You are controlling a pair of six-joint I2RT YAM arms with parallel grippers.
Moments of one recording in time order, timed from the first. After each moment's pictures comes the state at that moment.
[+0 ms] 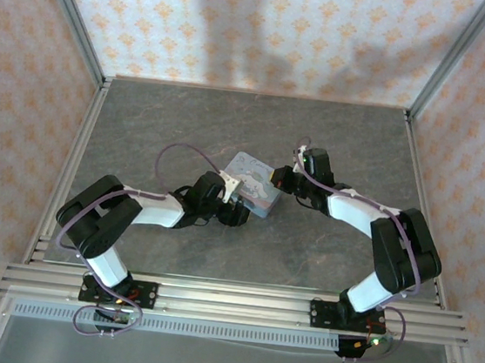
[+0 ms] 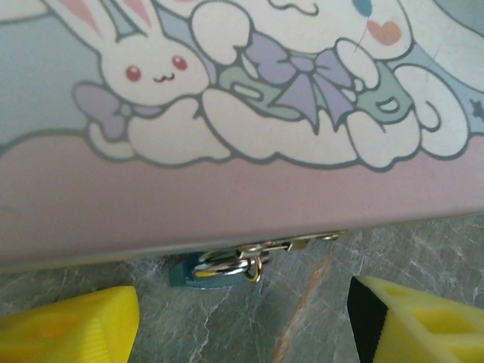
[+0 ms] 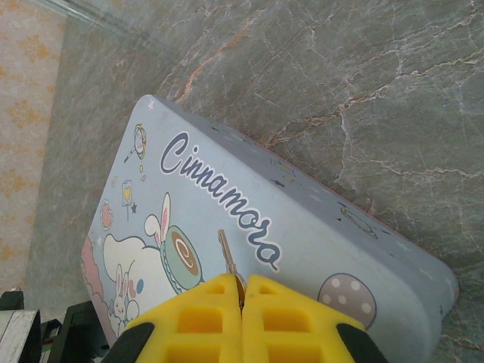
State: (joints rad) left arm -0.64 1.66 0.64 0.27 0.21 -0.34; right arm 0.42 1.58 0.81 0.07 -0.39 0.67
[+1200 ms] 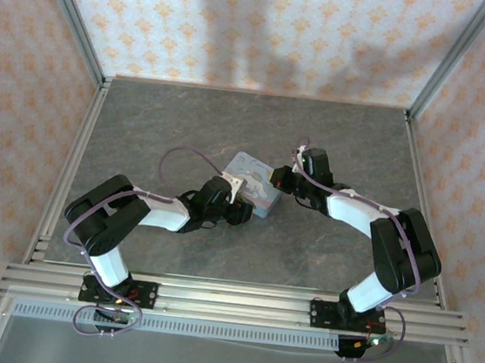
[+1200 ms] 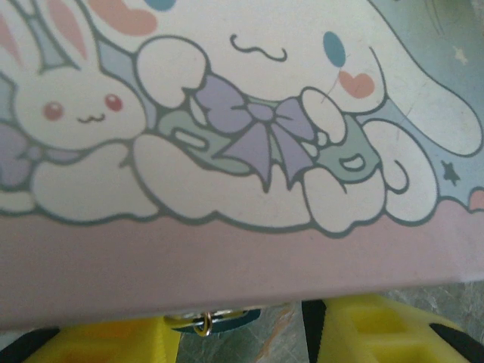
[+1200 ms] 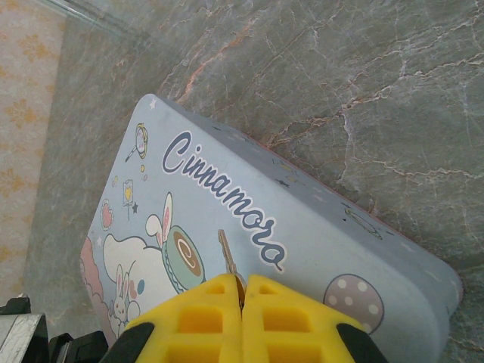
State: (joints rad) left arm -0.71 1.70 0.64 0.38 0.12 -0.49; right arm 0.43 1.58 0.81 0.08 -0.38 0.67
